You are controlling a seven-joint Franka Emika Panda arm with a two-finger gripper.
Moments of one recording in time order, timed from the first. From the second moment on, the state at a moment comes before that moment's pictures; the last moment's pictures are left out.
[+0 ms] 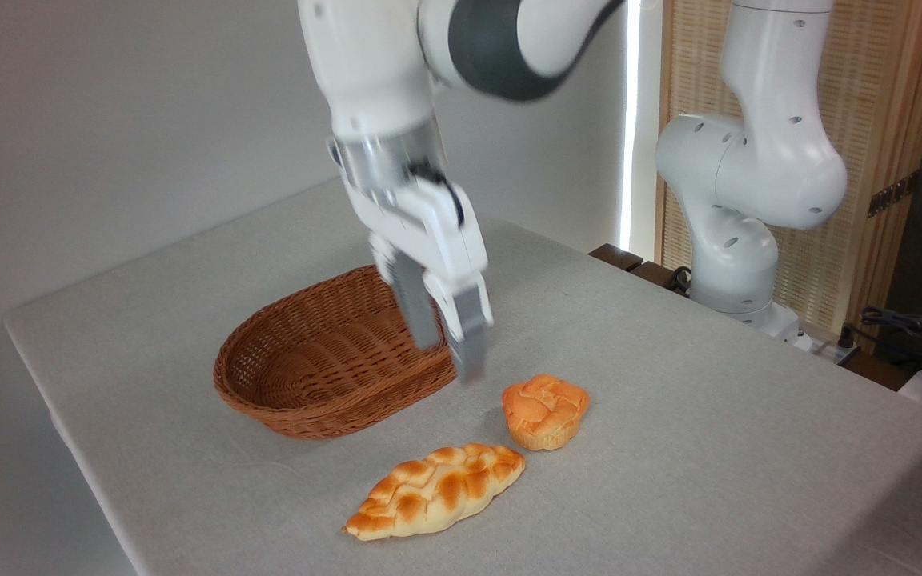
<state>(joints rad) -0.07 -0.19 0.00 -2.05 0.06 1.86 0.80</state>
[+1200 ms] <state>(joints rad) 0.02 -0.02 -0.11 -1.62 -0.03 1.61 0.69</state>
